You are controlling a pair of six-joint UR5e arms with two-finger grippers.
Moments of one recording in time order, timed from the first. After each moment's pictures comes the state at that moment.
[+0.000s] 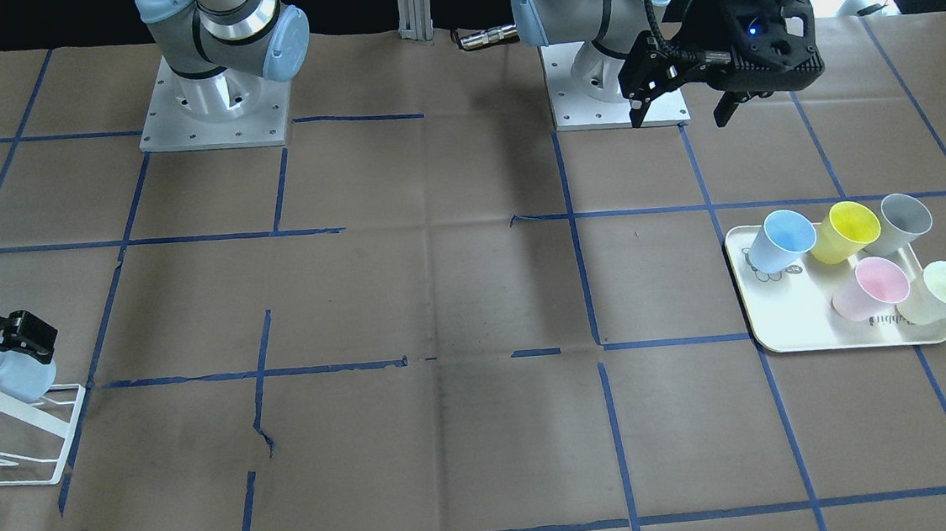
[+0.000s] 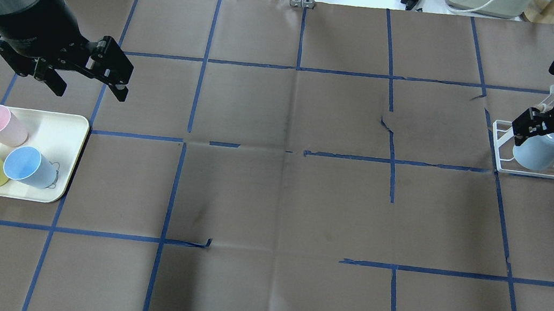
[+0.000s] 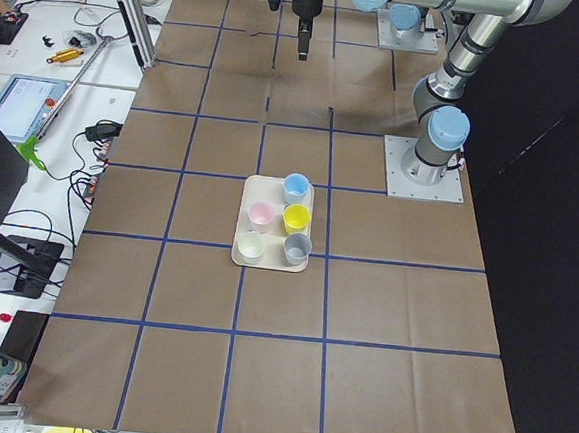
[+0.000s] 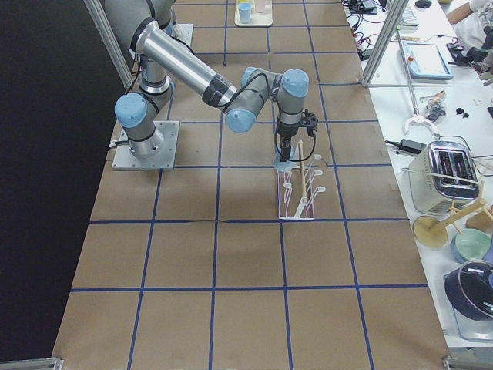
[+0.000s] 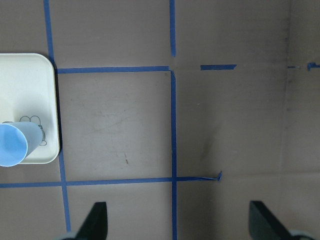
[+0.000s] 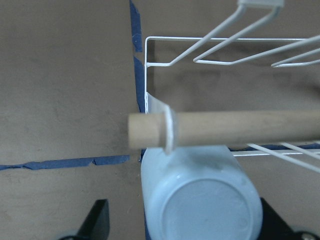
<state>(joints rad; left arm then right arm) -1.48 -1.45 -1.62 -1.67 1.53 0.11 1.14 -1.31 1.79 -2.09 -1.65 -0.39</state>
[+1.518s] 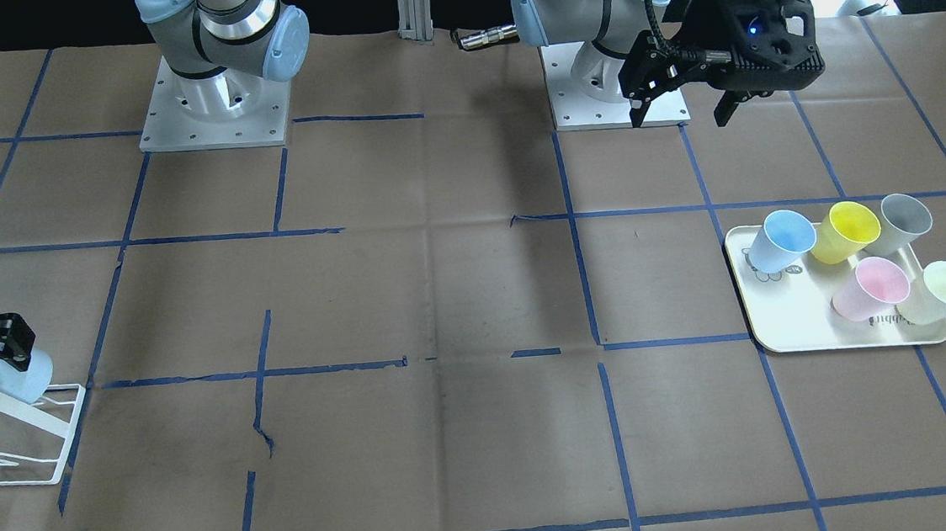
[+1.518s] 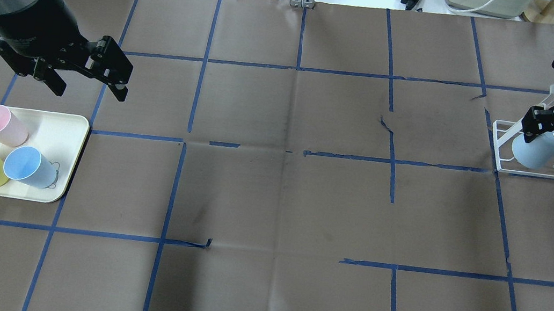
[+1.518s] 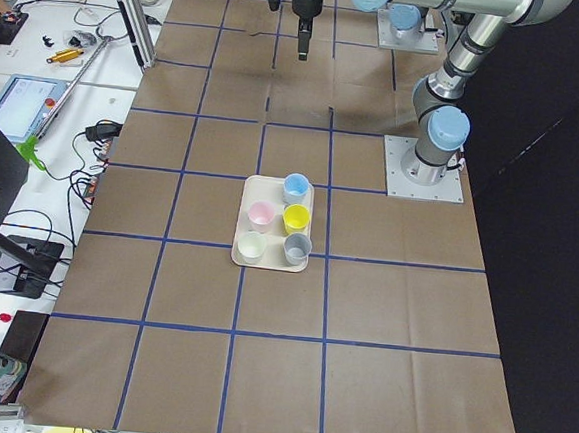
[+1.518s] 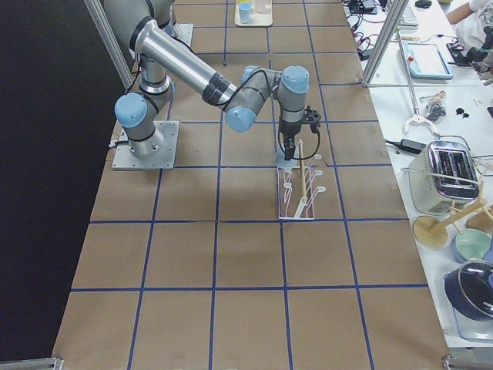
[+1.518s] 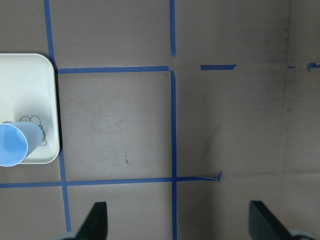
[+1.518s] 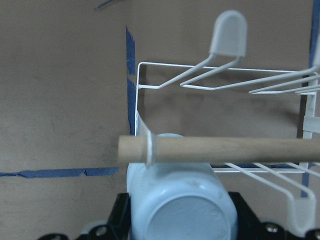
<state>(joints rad) -1.48 -1.45 -1.62 -1.67 1.53 0.11 1.14 -1.32 1.75 -2.11 -1.65 -0.44</state>
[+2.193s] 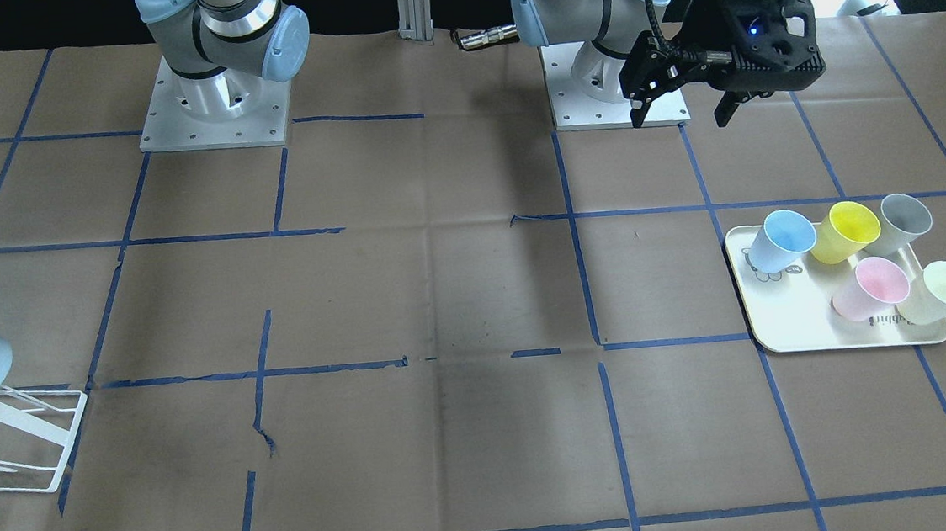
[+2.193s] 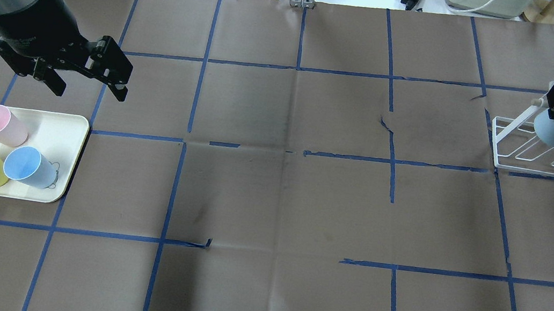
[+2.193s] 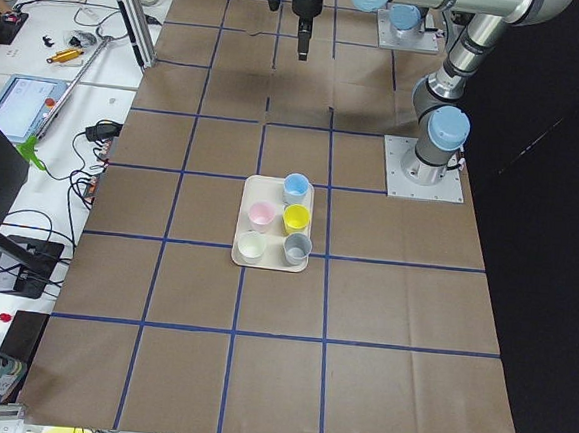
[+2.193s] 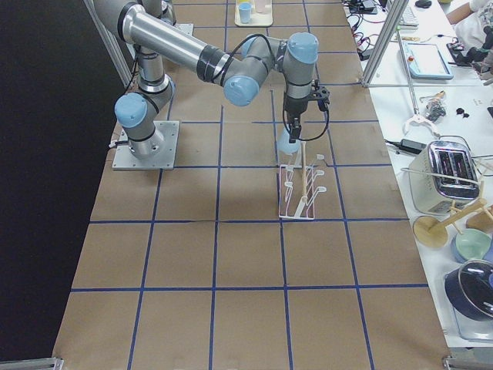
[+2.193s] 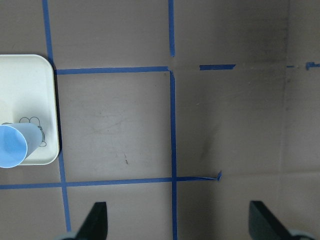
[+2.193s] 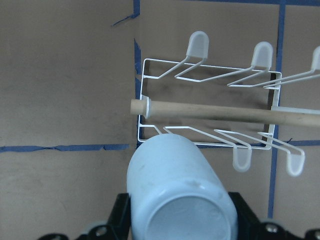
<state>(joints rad) -1.47 -1.45 -1.62 -1.67 1.53 0.12 1.14 -1.41 1.58 -1.82 -1.64 -0.44</state>
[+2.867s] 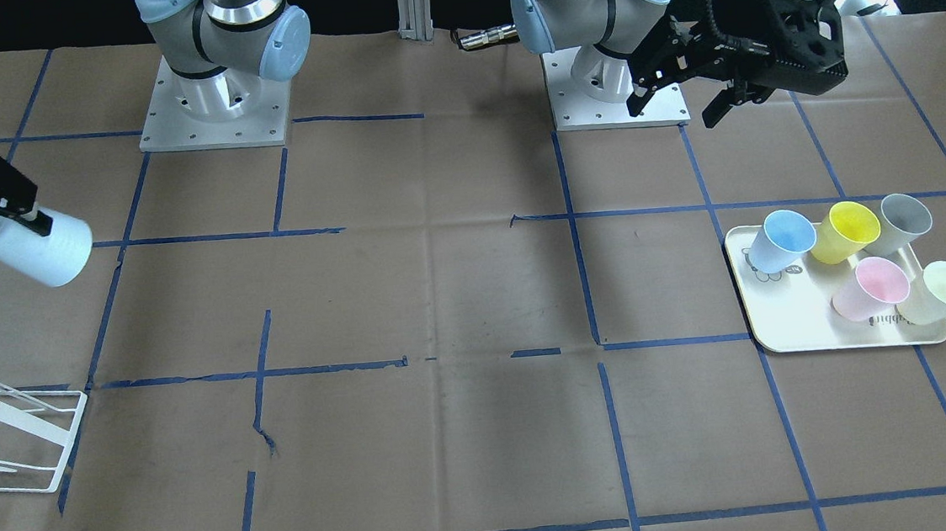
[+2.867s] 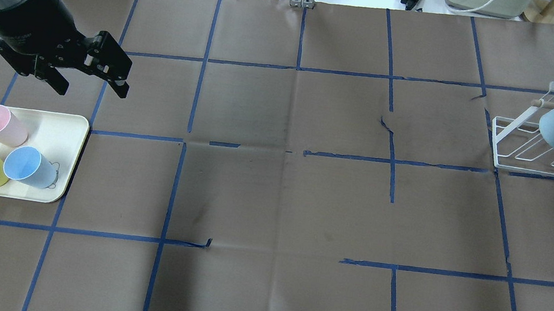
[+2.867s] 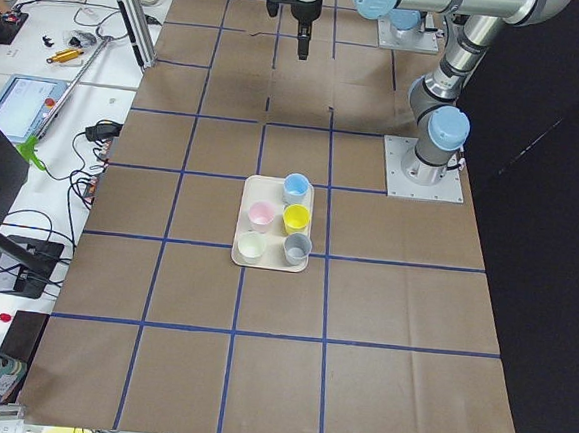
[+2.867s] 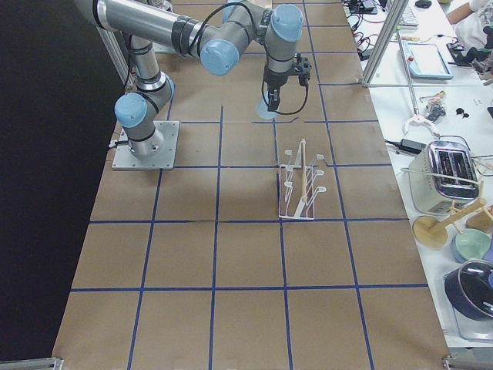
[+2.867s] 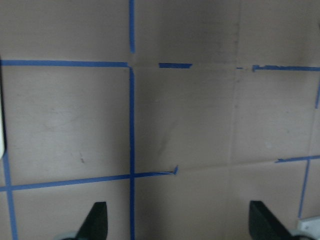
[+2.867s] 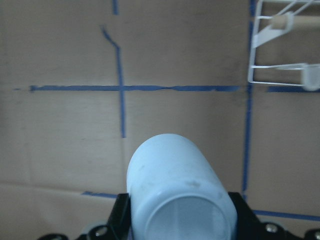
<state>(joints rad) -1.34 -1.44 -1.62 -1.79 1.27 0.25 1.14 -1.54 1.56 -1.41 -1.34 -0.45</state>
